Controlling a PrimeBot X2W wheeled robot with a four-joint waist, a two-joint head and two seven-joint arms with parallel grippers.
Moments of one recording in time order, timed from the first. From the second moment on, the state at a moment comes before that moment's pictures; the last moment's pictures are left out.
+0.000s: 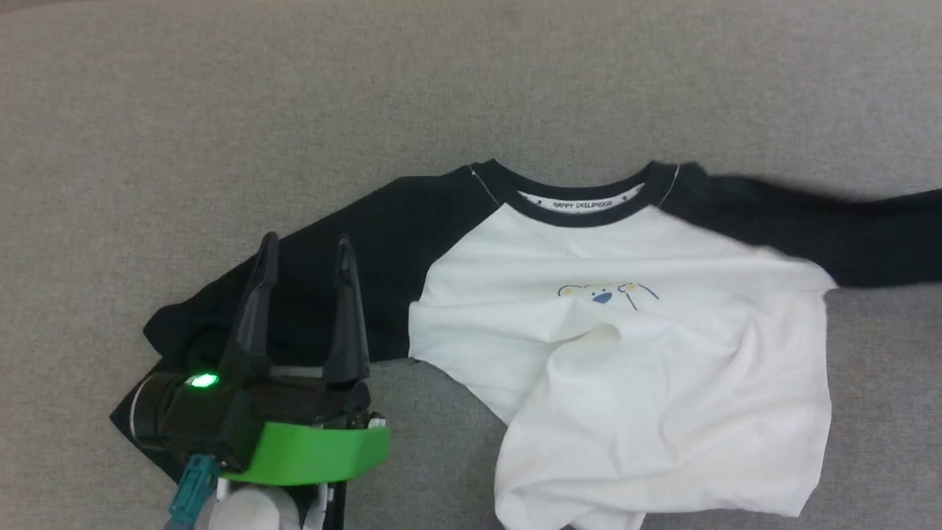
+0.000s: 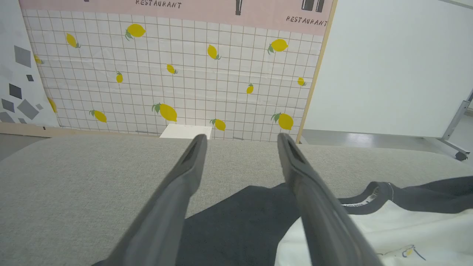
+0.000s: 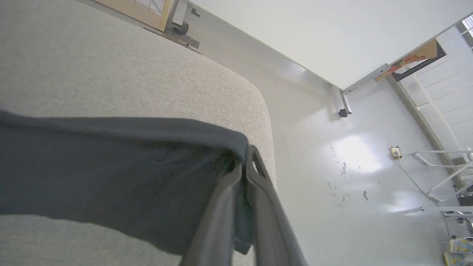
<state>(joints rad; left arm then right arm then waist) -0.04 0.14 -0.26 -0.32 -0.21 0.17 -0.24 -0.16 -0.69 -0.33 -0.15 0.18 0.13 0.55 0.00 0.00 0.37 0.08</state>
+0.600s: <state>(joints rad) -0.09 0.13 -0.28 -0.28 -0.20 0.17 -0.24 -0.44 -0.67 -0.22 0.20 0.11 0.13 0.34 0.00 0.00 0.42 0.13</state>
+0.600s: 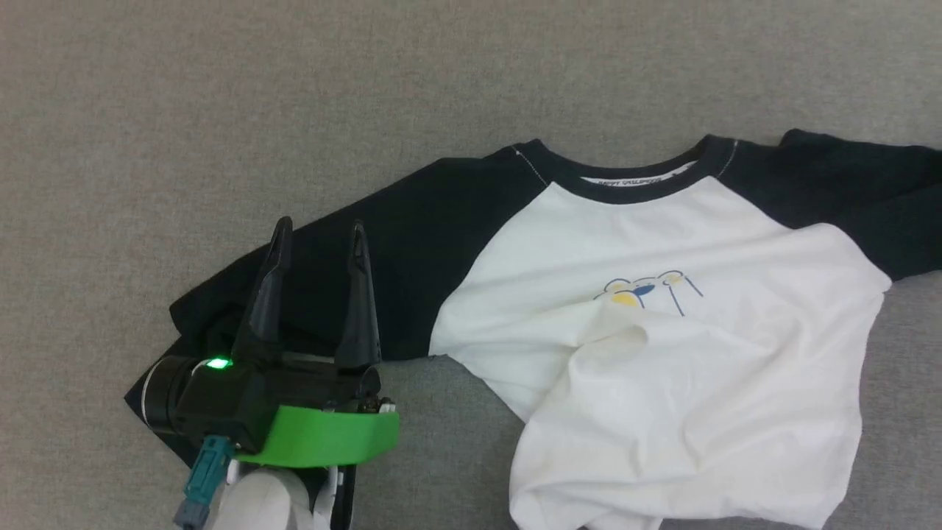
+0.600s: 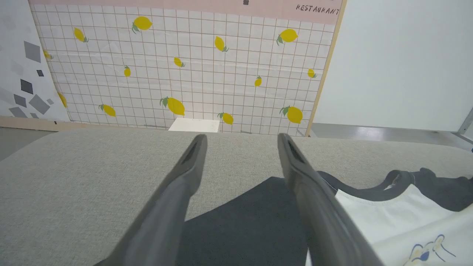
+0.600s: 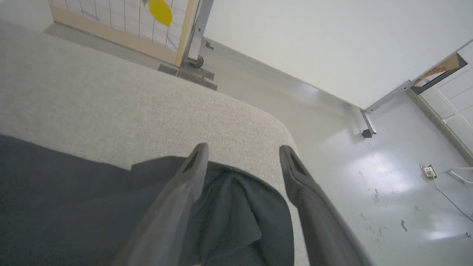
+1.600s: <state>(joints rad) -0.18 0.28 -0.30 -0.24 -0.21 0.06 -0.08 0.09 -0.05 -0.17 -0.38 0.10 0.13 -0.01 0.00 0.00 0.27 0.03</state>
